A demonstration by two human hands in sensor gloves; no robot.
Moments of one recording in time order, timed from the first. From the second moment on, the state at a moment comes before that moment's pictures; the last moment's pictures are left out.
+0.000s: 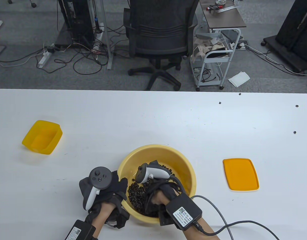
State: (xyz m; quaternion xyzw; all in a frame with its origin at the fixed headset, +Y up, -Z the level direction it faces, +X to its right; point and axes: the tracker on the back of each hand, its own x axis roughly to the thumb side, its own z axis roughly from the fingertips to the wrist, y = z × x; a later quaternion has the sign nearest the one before) left_hand -0.191 -0.730 -0.263 -0.11 0.06 0.35 0.93; right_hand -0.021 -0.731 -0.281 0.13 0.55 0.82 0.06
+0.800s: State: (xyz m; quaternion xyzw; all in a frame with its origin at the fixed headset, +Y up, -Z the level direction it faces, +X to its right) left_hand -0.191 -0.728 -0.263 -0.11 0.04 0.35 0.93; right_hand -0.036 -0.726 -0.351 0.06 0.23 0.97 0.04
